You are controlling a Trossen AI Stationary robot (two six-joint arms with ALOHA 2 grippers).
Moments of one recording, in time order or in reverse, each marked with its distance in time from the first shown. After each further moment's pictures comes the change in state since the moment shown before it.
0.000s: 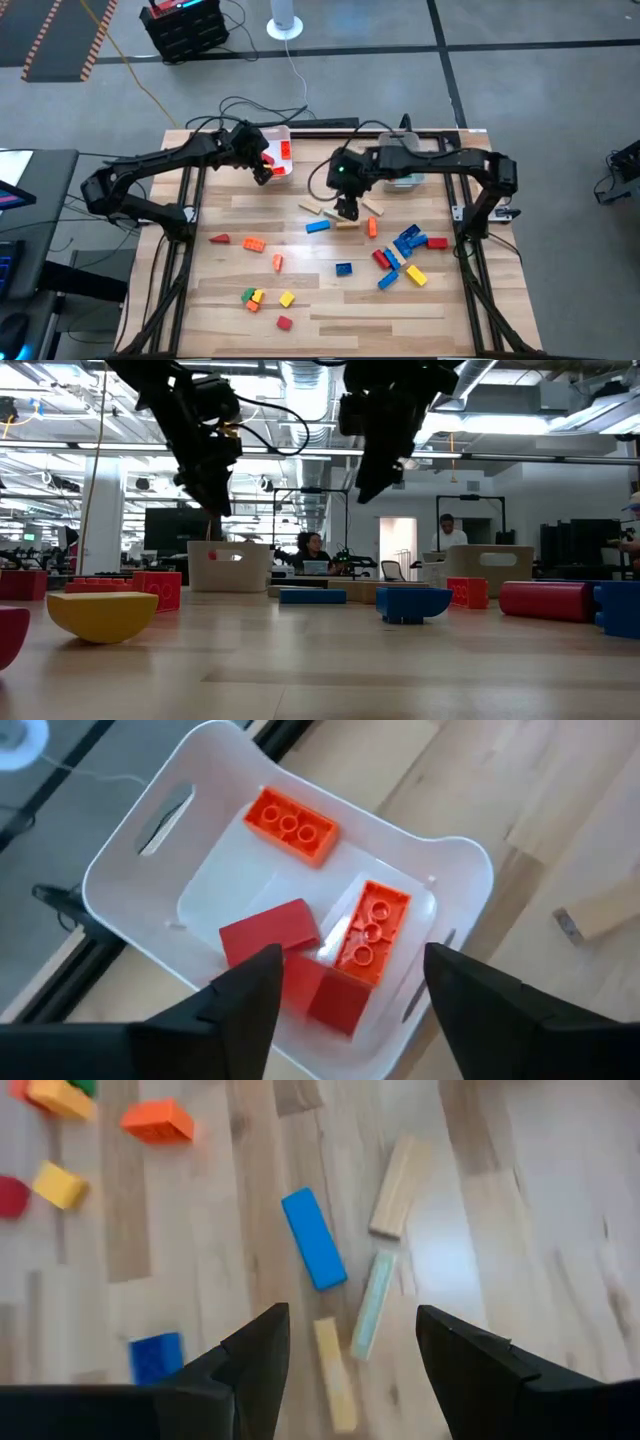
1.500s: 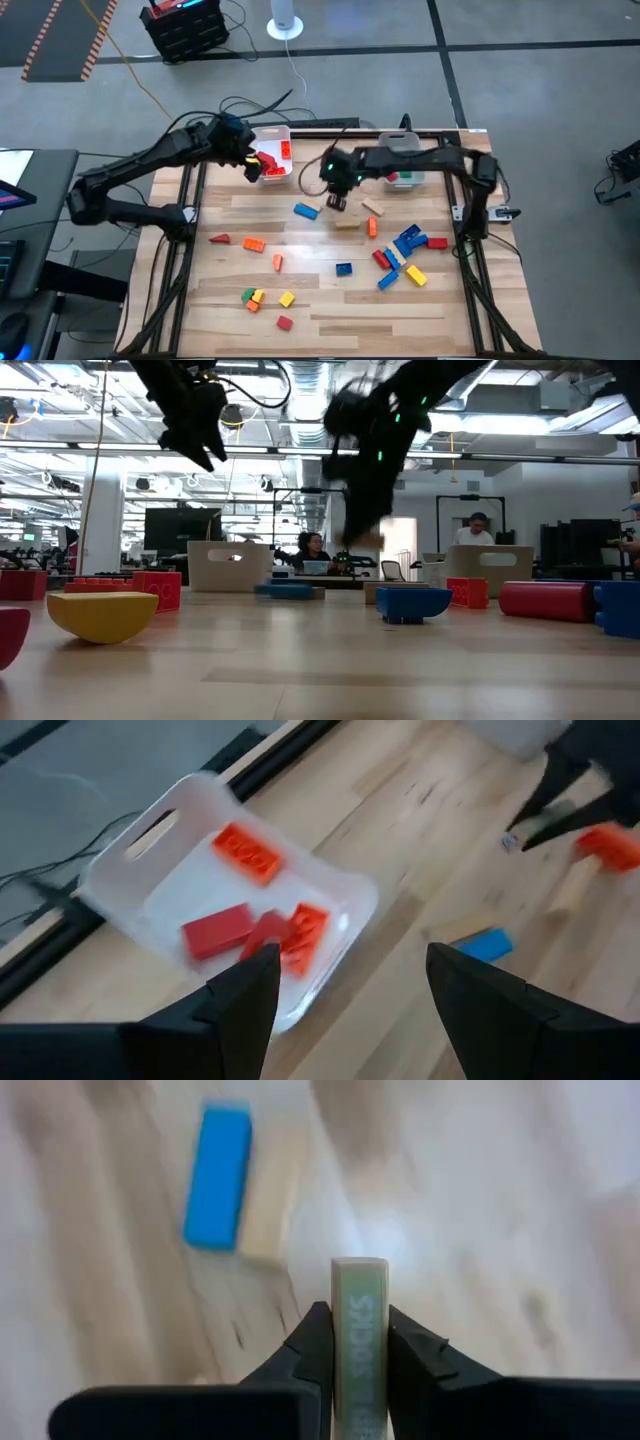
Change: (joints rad) left arm -0.050 -0.169 0.140 -0.193 0.111 -0.181; right arm -0.063 0.128 -0.002 0.125 0.162 0.025
